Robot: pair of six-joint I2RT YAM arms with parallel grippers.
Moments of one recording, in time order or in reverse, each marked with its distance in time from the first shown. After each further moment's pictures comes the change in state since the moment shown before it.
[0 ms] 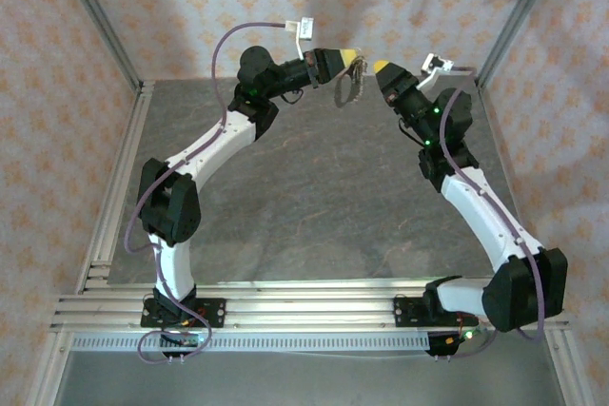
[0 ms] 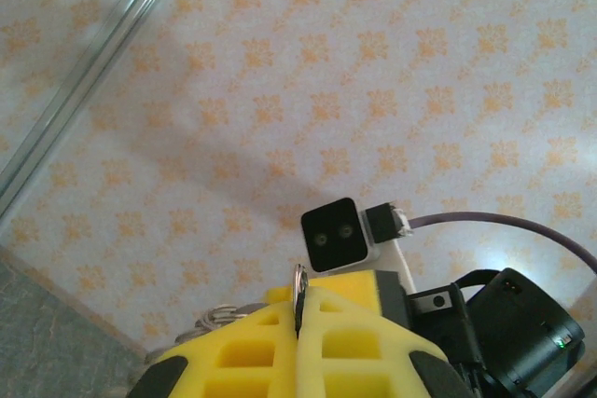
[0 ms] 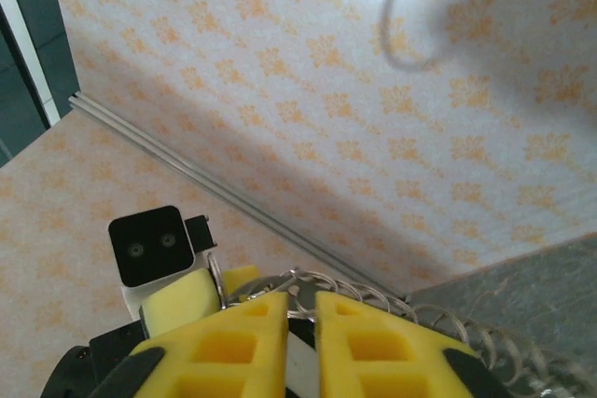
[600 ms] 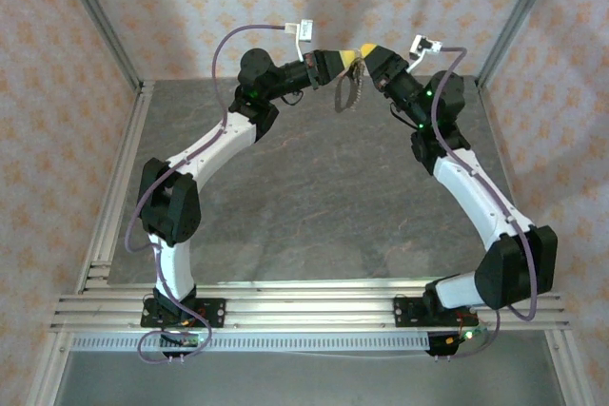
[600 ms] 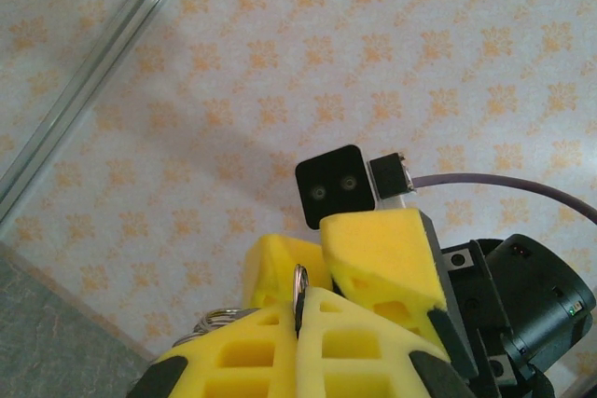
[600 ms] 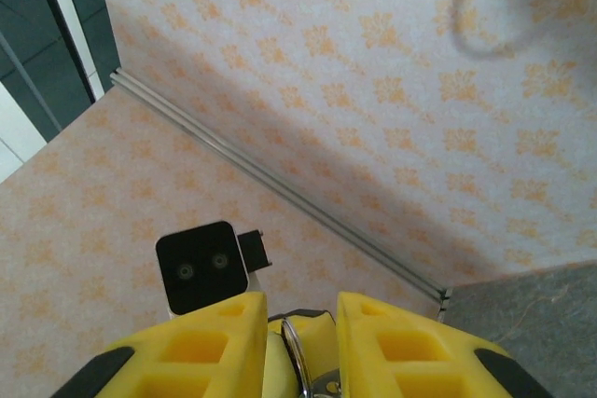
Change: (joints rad) left arm 0.000 0.000 -0.018 0.016 -0.007 -0.004; right arm 0.027 0.133 0.140 0.047 -0.087 0.030
